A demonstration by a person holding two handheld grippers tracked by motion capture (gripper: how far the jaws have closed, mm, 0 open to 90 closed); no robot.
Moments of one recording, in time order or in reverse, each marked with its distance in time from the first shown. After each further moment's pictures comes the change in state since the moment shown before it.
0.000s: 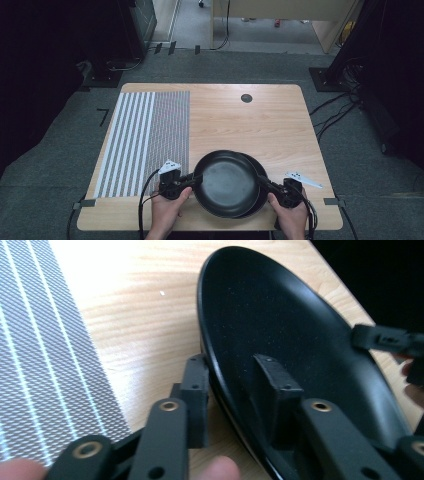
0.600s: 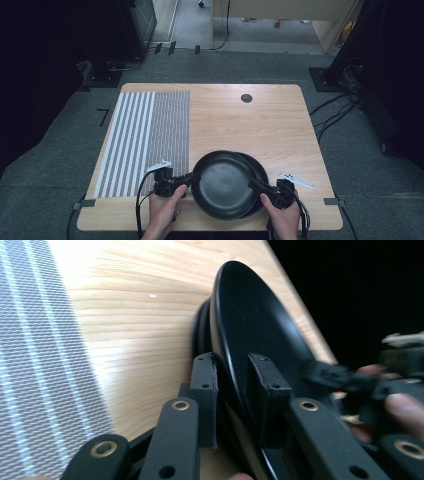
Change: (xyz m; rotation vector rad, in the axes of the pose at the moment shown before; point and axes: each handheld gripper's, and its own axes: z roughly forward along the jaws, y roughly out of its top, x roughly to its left) left arm 0.016 -0.002 -0.004 -0.045 -0.141 -0.178; right arm 0.006 -0.010 0.015 0.028 0.041 0.078
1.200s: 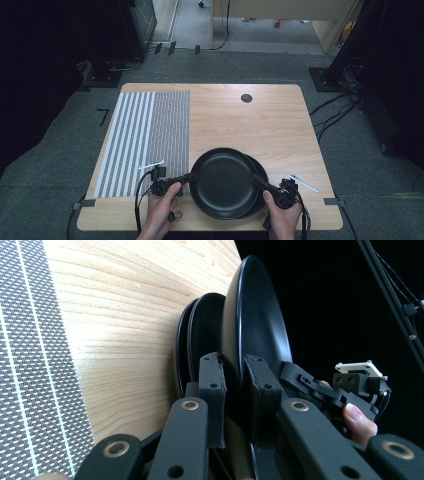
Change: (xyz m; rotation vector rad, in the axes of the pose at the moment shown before) left arm 0.019 -0.001 -0.003 -0.014 -0.143 -0.189; right arm 0.003 0.002 -0.007 -0.090 0.082 0.163
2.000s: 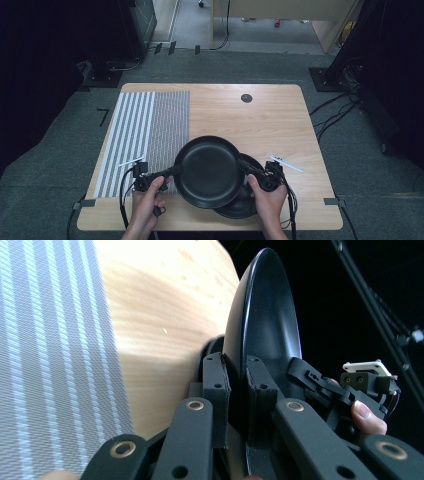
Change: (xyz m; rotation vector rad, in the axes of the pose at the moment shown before) left arm 0.010 0.025 -0.044 -0.107 0.016 -0.026; right arm 0.050 0.026 0.040 0.027 0.033 -0.078
